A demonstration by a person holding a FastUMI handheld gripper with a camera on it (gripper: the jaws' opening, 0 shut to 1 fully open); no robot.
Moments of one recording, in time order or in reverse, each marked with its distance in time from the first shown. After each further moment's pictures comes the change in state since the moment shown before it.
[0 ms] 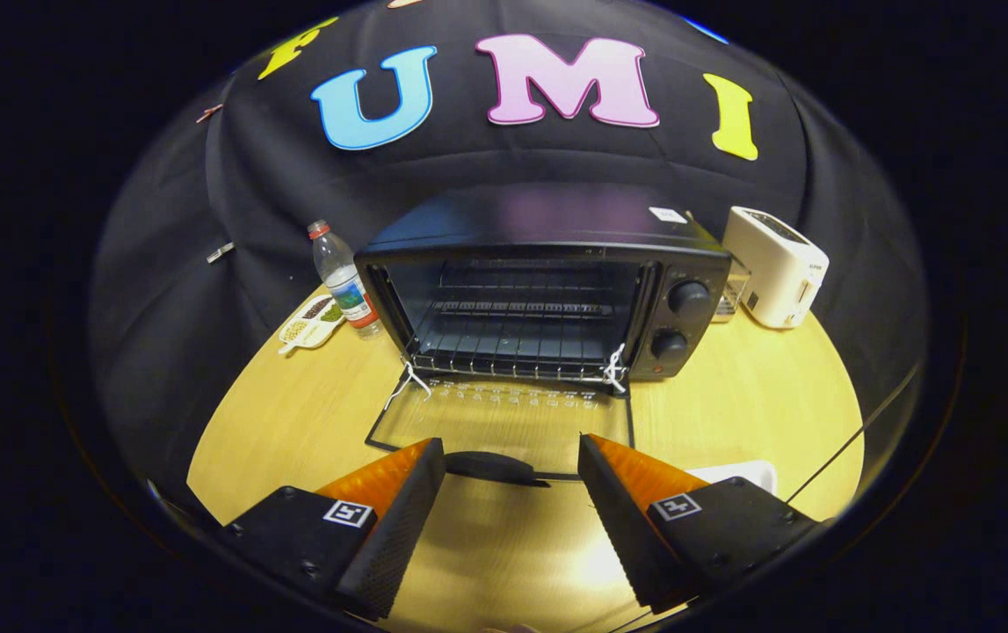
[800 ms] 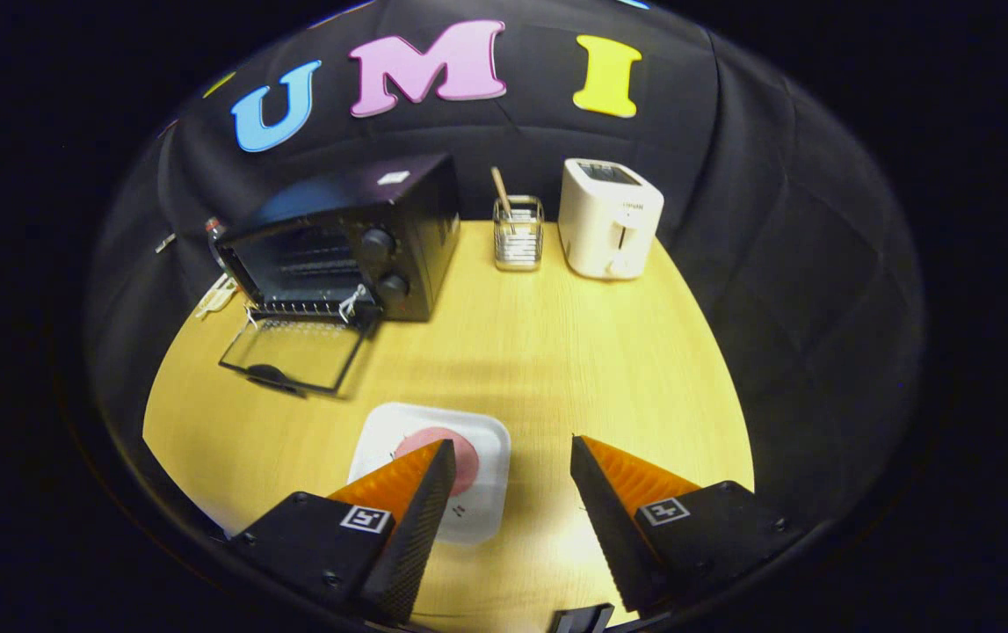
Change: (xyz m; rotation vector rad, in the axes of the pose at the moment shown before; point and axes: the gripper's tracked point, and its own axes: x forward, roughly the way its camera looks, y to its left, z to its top) arm -0.065 -0.268 -0.084 0.050 0.199 -0.162
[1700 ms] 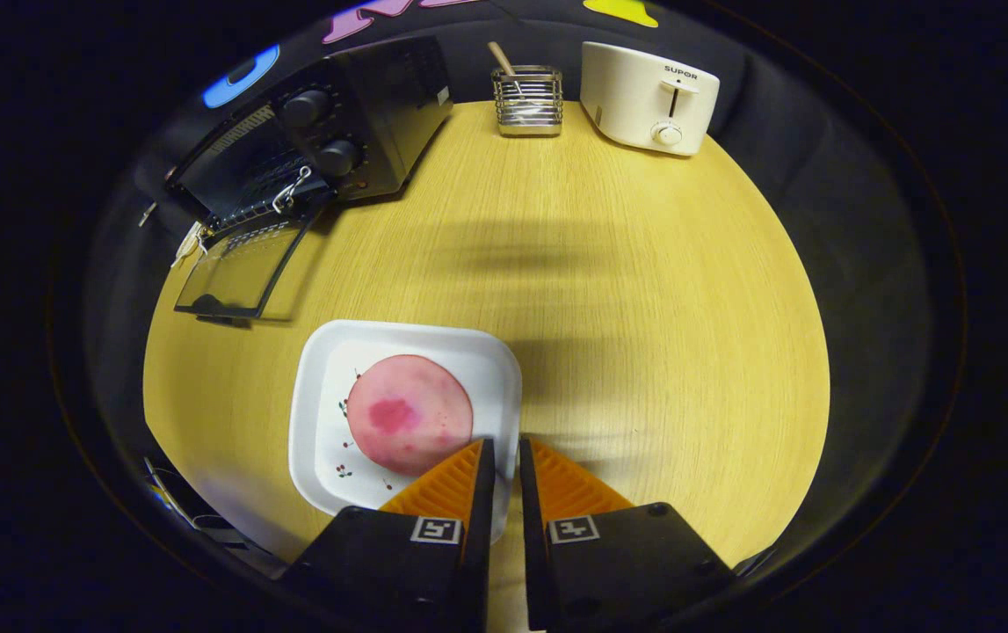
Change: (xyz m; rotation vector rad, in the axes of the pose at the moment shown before) arm 0.072 0.004 -0.058 0.002 0.318 0.044
